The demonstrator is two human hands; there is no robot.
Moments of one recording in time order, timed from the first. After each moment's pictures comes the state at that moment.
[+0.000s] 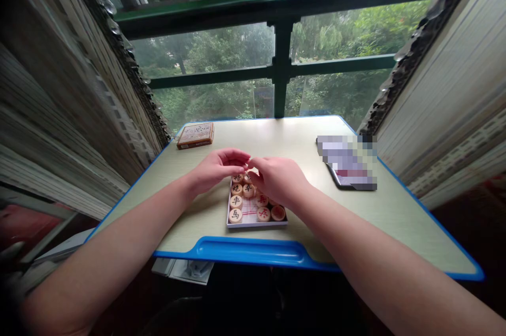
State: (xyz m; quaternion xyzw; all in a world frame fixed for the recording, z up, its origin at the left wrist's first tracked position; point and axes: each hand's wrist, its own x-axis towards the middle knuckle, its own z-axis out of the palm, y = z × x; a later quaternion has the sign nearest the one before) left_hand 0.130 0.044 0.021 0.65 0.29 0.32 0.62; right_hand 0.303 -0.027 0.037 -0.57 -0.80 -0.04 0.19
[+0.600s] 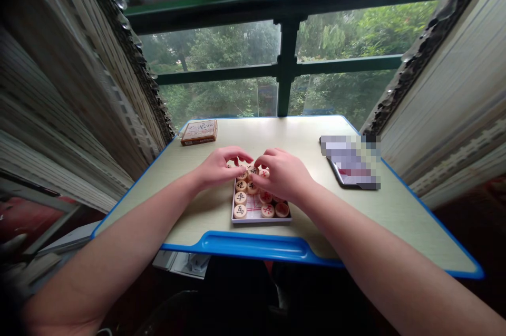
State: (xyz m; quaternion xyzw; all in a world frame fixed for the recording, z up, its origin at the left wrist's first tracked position) left_hand 0.124 0.045 0.027 0.85 0.29 0.29 0.32; right_hand 0.305 -0.023 0.035 -0.54 -0.81 -0.02 0.23
